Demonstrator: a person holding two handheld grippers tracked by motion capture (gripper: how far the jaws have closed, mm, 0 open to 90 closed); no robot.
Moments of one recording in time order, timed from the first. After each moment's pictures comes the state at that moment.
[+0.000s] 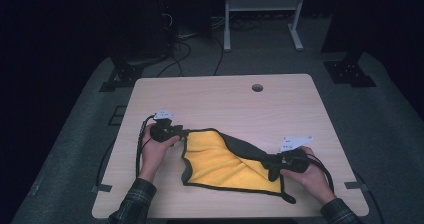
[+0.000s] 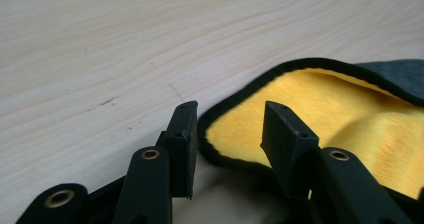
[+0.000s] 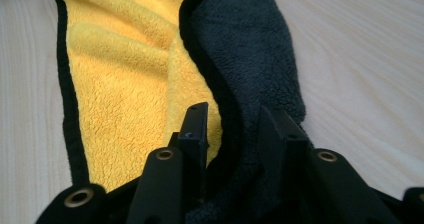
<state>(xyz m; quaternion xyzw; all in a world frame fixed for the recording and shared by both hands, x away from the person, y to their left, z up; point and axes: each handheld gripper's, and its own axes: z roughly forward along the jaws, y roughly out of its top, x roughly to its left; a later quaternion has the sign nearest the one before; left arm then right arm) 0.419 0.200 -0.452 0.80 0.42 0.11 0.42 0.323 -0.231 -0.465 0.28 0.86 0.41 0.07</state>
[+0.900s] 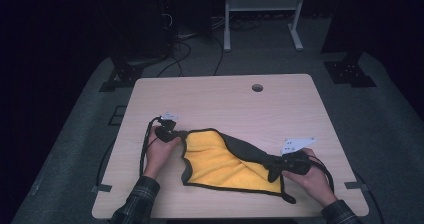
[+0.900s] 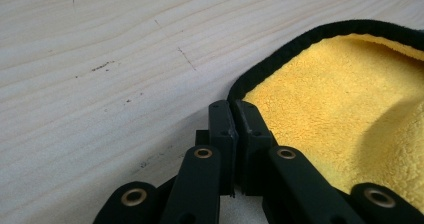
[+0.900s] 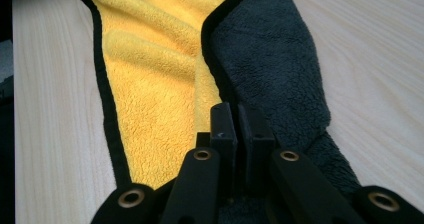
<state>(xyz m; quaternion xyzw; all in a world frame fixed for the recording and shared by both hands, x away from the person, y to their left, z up) 0.427 0.193 -0.471 0.81 0.44 0.10 0.38 0.311 -0.230 -0.453 0.27 0.86 0.43 0.06</state>
